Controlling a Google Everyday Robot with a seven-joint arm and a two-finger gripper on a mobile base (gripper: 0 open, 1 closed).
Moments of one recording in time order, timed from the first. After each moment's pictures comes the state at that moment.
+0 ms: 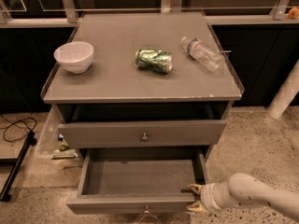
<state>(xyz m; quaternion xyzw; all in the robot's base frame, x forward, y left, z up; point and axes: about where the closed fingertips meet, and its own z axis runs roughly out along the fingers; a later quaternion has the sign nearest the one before) 0.410 -0.193 0.376 -0.64 0.71 0.15 0.25</state>
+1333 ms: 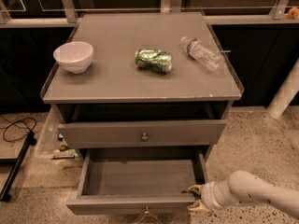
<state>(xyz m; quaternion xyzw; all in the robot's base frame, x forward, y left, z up) 0.420 -0.194 0.382 -0.64 0.71 0.15 0.25</state>
